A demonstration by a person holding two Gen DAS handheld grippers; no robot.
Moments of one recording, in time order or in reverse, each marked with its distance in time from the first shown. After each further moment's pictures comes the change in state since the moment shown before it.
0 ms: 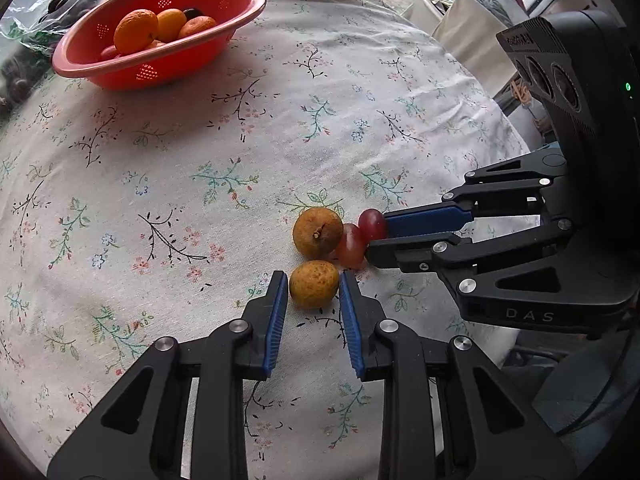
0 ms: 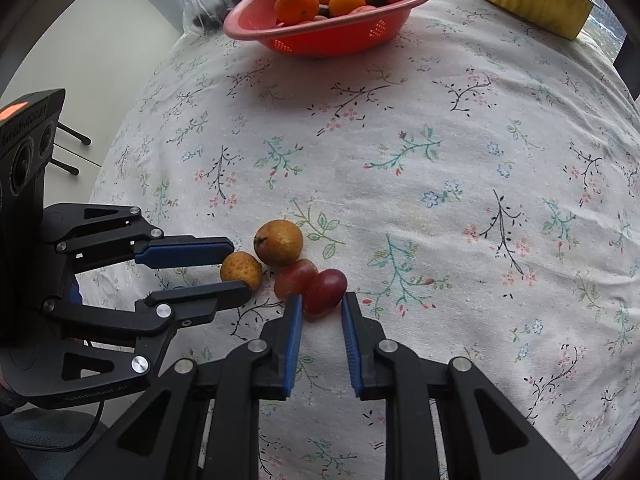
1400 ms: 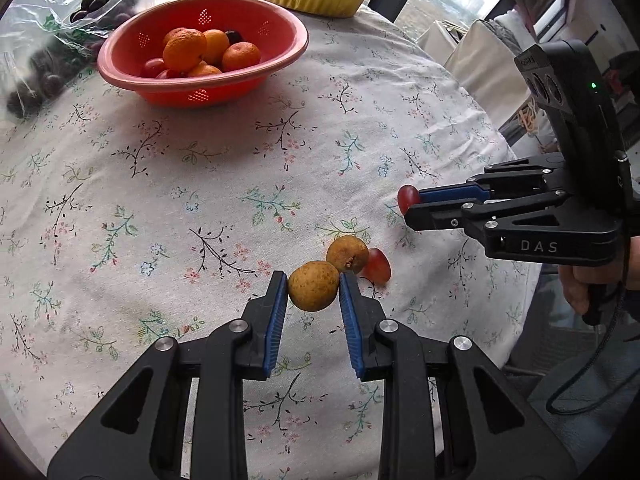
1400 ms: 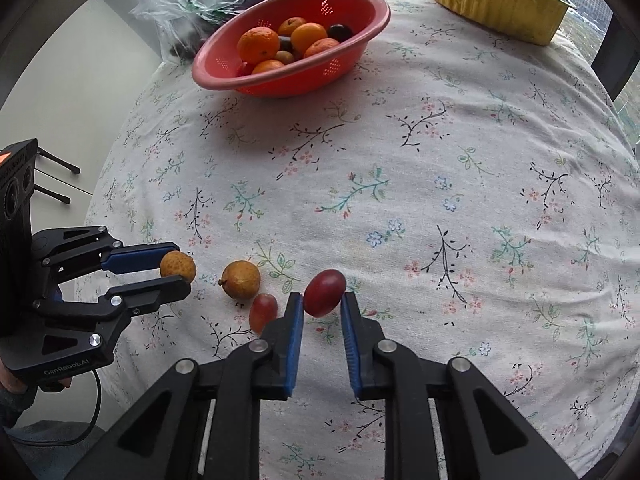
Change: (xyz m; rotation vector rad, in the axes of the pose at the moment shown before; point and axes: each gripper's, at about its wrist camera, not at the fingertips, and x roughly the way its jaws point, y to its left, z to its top) left arm -0.033 0.027 0.005 -0.068 -0.075 0.011; right arm -0.025 -0.026 0.019 0.050 -0.038 -0.038
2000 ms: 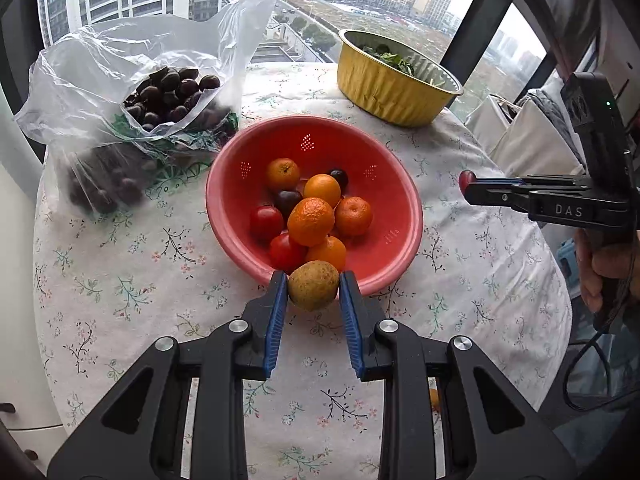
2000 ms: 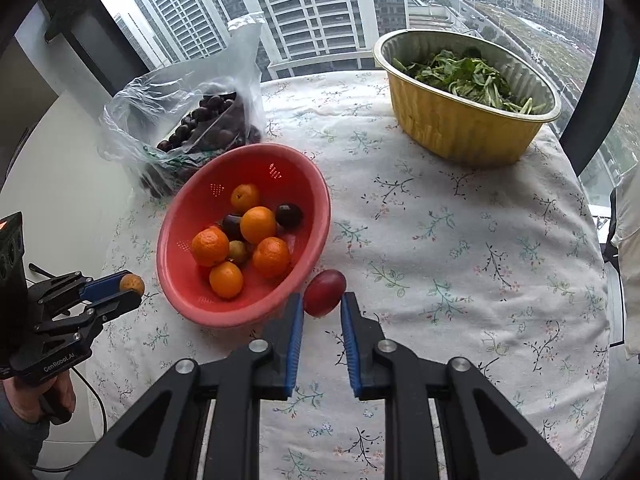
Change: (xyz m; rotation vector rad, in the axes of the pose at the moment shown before) left arm -0.051 0.081 0.120 -0.087 -0.181 0.137; right arm -0.052 -0.033 0.143 0.031 -0.210 -0.026
